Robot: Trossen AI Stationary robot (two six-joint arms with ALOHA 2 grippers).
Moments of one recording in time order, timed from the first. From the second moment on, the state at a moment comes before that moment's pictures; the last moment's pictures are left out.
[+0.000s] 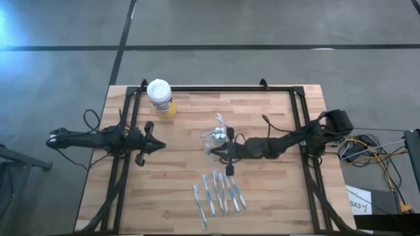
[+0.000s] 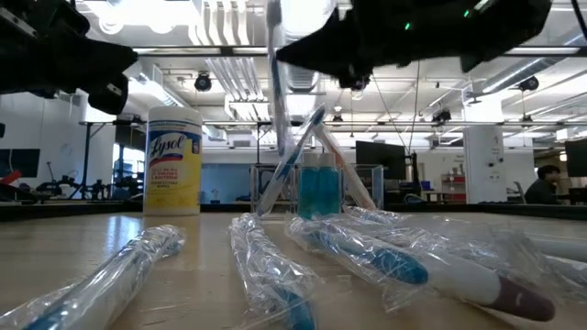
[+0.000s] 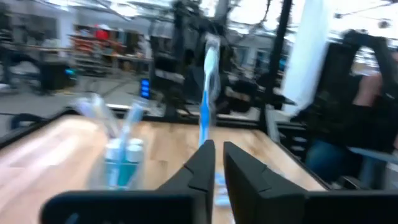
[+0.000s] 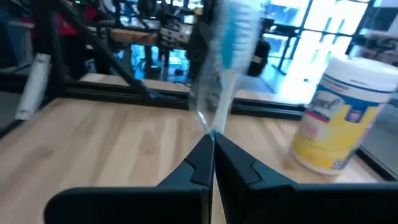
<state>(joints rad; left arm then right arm) -0.08 0.14 0.01 0.17 0.02 -0.14 0.19 1.68 0.76 0.82 0.24 -0.08</state>
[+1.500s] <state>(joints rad) -0.08 1.20 0.48 0.61 -0.07 -0.09 0.13 1.80 0.87 0.98 0.20 -0.24</state>
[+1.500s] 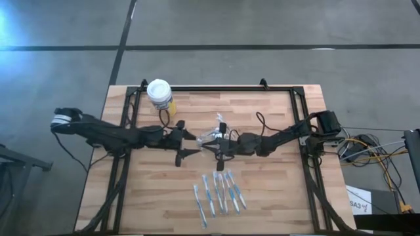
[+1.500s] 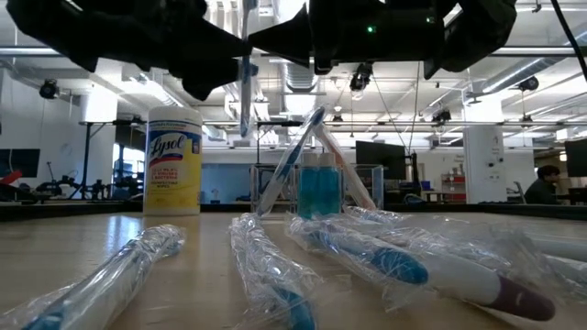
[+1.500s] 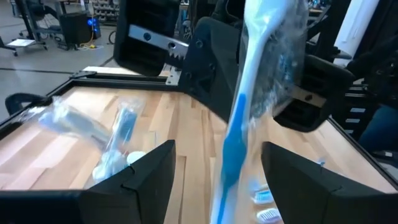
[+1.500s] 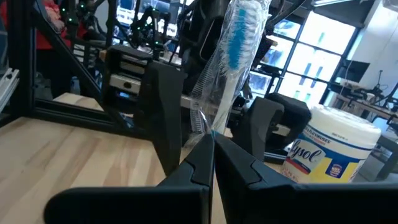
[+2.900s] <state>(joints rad) -0.09 1.07 0.50 0.40 0.00 -0.04 0.14 1.68 0.80 0.89 0.22 -0.16</state>
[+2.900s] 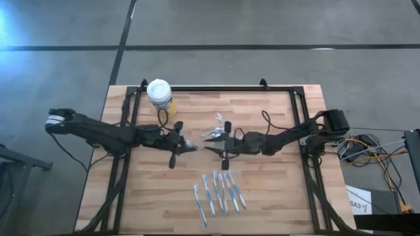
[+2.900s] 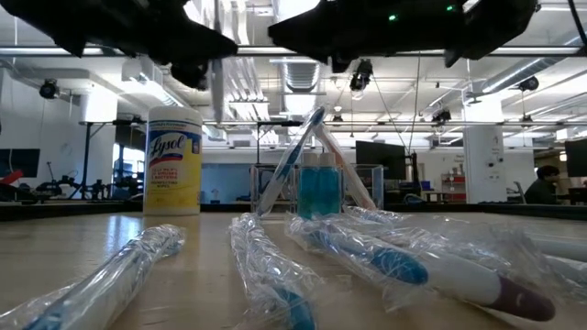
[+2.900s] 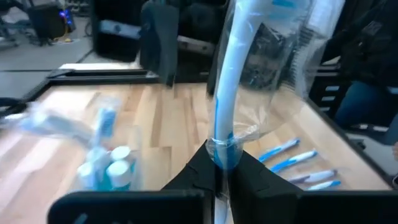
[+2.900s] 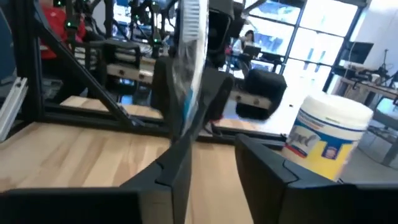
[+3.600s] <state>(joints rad) 0.03 1.00 0.64 0.15 0.14 0.12 0.15 1.02 0.18 1.11 0.11 -0.11</state>
